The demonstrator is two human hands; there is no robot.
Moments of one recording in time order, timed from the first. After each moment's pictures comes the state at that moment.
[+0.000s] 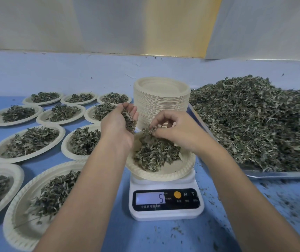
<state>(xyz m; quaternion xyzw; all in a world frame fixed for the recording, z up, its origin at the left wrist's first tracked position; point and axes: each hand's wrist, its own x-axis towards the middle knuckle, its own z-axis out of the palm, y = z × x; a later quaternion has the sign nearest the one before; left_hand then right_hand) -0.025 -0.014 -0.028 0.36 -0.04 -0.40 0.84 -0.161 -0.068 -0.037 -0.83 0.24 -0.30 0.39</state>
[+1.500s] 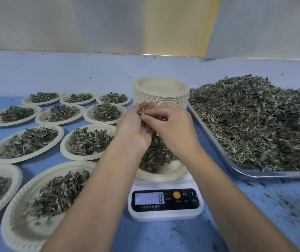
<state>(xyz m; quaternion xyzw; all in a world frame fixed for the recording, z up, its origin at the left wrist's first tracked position) -0.061 -0.013 -0.016 0.33 -0.06 -0.49 0.80 -0.141 -0.043 -0.035 -0.77 0.26 -0.47 0.35</state>
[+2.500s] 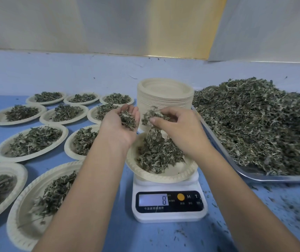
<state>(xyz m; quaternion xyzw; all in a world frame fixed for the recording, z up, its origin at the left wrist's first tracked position) -0.022 0.001 -0.018 0.30 0.00 -0.48 0.82 -0.151 -0.056 -0.034 -0.80 0.29 -0.41 0.34</state>
